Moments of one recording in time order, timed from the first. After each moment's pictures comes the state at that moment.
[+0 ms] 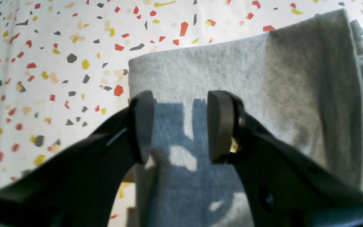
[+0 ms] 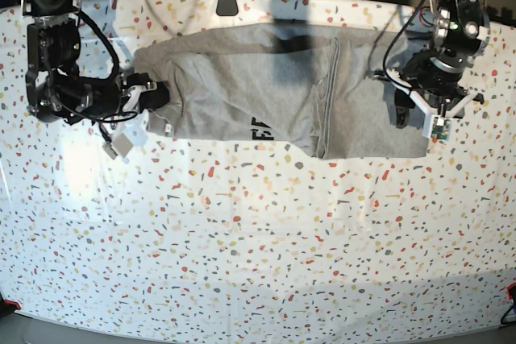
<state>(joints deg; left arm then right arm) 18.6 -5.6 -10.6 109.6 -2.6 -16.9 35.1 2.0 26.0 6.8 78.9 51.5 34.2 -71.9</state>
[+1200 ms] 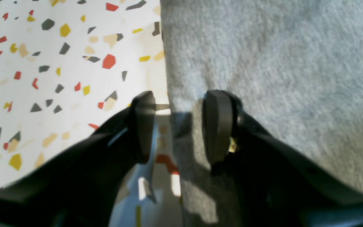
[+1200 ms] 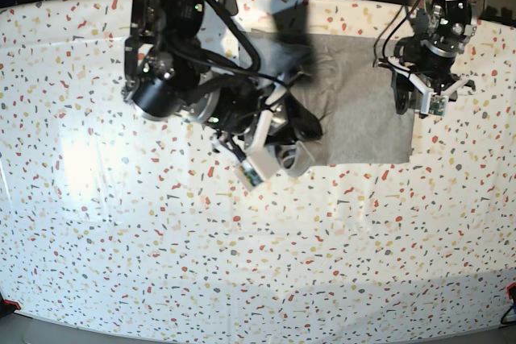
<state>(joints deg) 17.4 -6.9 -11.2 85.0 4.0 -26.4 12.4 -2.8 -9.0 -5.4 114.5 33.2 34.2 -69.2</state>
